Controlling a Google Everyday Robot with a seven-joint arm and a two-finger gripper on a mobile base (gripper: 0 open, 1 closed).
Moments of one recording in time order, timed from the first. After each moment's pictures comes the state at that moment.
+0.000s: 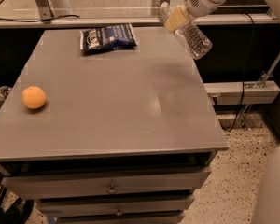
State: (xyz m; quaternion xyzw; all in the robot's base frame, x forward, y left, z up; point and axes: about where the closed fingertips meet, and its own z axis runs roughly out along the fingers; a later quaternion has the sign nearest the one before) arm 0.720 -0.130 0.961 -0.30 0.89 0.07 0.33
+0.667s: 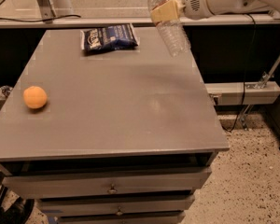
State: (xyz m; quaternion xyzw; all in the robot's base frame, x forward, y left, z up) arm 0.704 -0.084 1.001 -0.31 0.79 0.23 0.47
